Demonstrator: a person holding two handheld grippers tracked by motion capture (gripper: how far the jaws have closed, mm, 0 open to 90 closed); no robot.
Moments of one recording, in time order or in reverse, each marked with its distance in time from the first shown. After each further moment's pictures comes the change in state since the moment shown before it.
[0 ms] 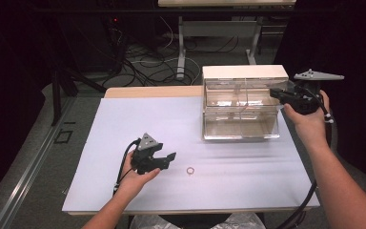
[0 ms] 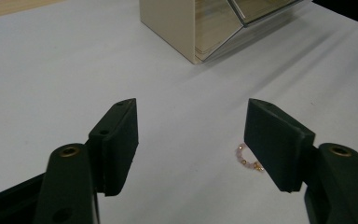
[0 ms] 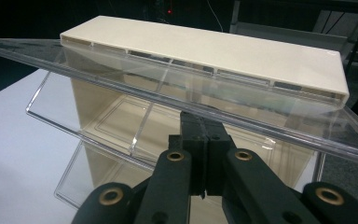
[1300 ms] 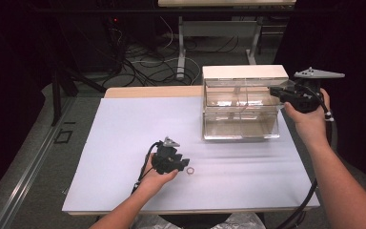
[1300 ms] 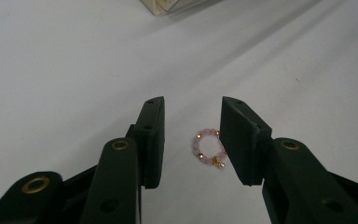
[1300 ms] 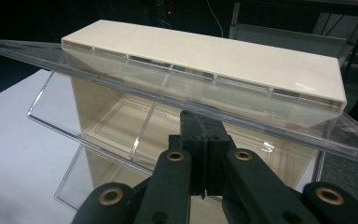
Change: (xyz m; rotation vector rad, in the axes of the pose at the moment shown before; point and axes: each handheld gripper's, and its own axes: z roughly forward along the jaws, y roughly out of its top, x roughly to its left) left arm -0.029 0.006 0.048 0.245 -0.068 -0.108; right arm 0.000 0.004 0.000 -0.002 0.000 -0.003
